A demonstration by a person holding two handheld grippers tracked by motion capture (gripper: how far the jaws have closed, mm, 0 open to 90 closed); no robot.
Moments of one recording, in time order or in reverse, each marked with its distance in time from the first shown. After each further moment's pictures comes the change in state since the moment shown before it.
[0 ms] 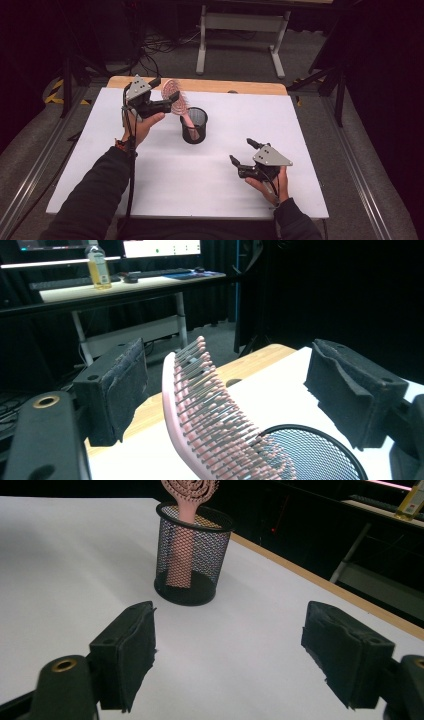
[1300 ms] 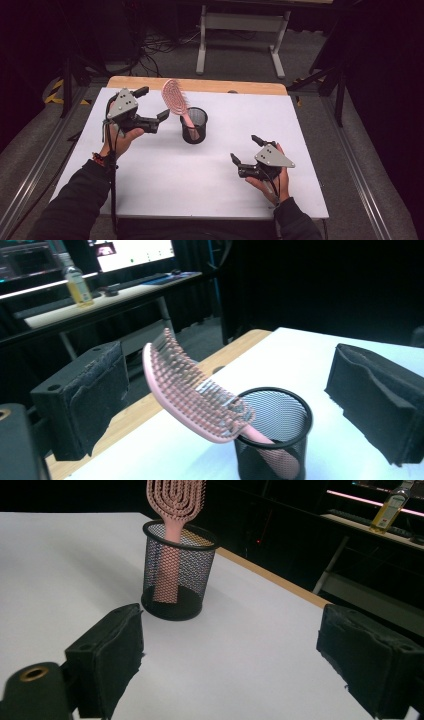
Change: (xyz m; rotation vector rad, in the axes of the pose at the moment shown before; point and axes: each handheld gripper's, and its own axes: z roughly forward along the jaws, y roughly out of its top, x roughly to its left) left arm -0.014 0.001 -0.057 0.011 -0.084 0.149; right arm 0.000 0.006 -0.004 -0.044 -0.056 0.003
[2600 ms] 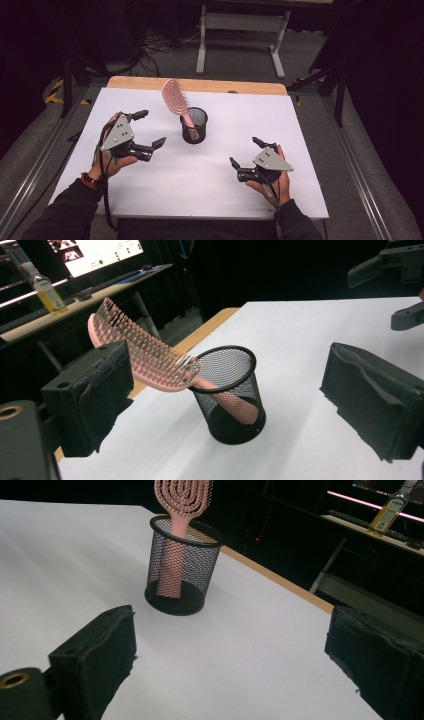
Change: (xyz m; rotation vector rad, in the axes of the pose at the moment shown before) left arm -0.035 -0.027 -0.040 0.038 -0.076 0.127; right arm 0.008 0.002 -0.006 0.017 -0.009 -0.038
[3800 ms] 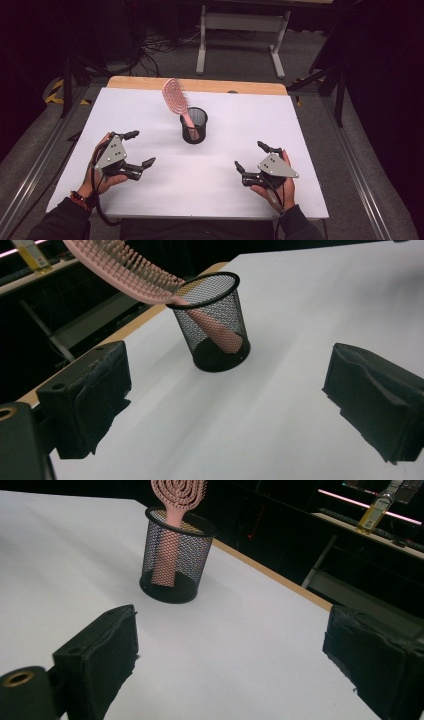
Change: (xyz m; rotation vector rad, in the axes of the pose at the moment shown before) left arm -0.017 -0.056 -0.021 0.114 -0.009 0.005; right arm 0.001 -0.007 -0.016 0.010 -0.030 -0.011
